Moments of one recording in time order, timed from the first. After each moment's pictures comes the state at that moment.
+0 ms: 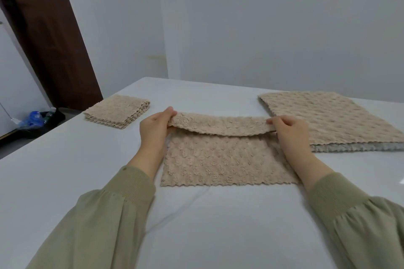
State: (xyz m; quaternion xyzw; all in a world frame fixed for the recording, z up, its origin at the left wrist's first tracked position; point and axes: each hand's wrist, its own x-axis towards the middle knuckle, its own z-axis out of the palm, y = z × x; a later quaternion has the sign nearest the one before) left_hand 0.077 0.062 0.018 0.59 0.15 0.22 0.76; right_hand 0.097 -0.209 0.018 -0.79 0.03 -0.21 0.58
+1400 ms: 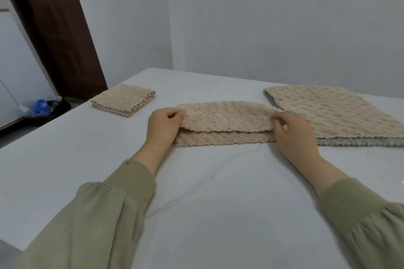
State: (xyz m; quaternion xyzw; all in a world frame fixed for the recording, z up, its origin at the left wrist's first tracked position) left_hand 0.056 0.063 0.019 0.82 0.11 0.22 0.52; right_hand 0.091 -0.218 0.000 -0.91 -0.10 -0.31 0.25
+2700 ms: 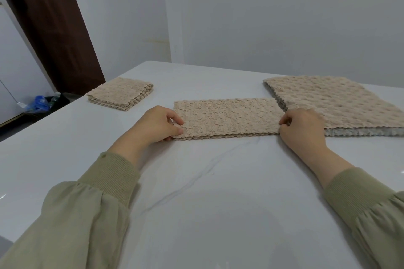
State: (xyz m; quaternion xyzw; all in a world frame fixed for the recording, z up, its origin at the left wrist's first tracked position) left_hand 0.044 0.084 0.030 0.93 0.04 0.02 0.36; right_hand 0.091 -0.231 -0.001 -0.96 -0.01 -0.25 0.16
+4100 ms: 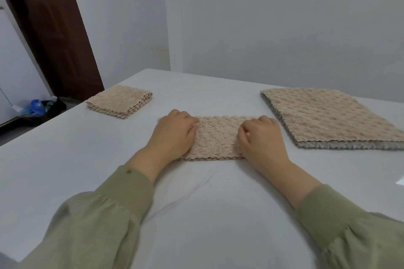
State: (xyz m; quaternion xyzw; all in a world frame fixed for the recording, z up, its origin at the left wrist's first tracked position) left_hand 0.049 0.052 0.022 0.97 -0.11 0.18 0.11; right_hand 0.067 -0.162 0.005 -0.92 -0.19 -0.30 0.15
